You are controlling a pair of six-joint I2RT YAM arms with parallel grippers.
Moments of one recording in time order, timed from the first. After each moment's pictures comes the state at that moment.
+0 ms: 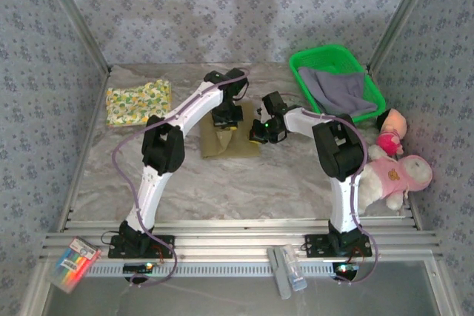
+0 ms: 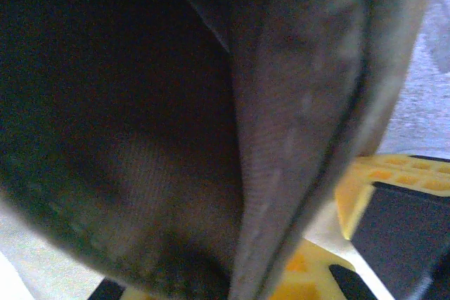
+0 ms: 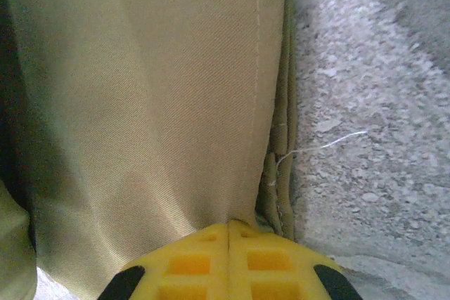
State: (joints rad) left arm -0.62 2.33 2.20 -1.29 0.07 -0.66; right arm 0.43 2.06 1.34 -0.43 -0.45 0.54
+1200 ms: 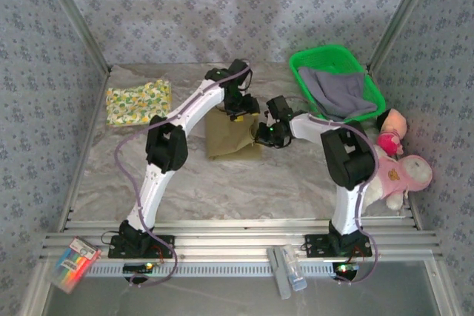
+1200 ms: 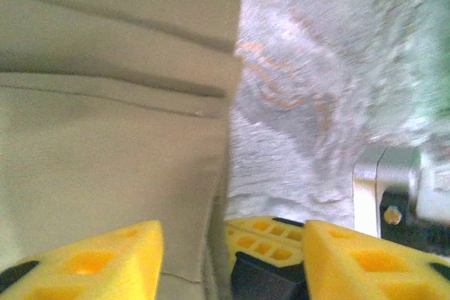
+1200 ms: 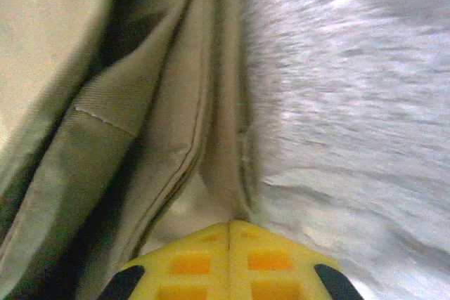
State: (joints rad) left arm -0.60 2.38 2.31 -1.10 0.29 -0.72; right arm 0.43 1.90 1.19 -0.39 -0.33 0.61
